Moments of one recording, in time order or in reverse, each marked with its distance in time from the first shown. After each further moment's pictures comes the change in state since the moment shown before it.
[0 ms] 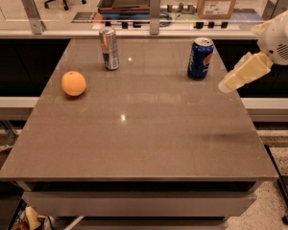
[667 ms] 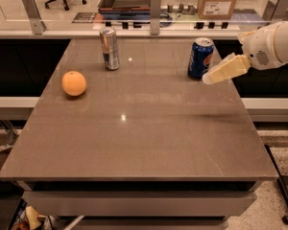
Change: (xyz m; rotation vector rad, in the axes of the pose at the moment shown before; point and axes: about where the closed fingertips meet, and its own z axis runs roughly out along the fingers) arm -0.008 -0.025 0.061 -0.018 -0.202 0.146
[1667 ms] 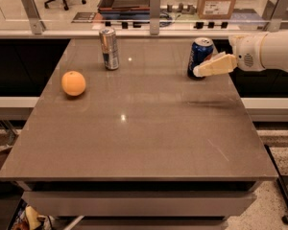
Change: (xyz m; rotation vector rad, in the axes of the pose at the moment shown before) arm -0.003 -0.025 0.045 -0.006 -0.173 0.106
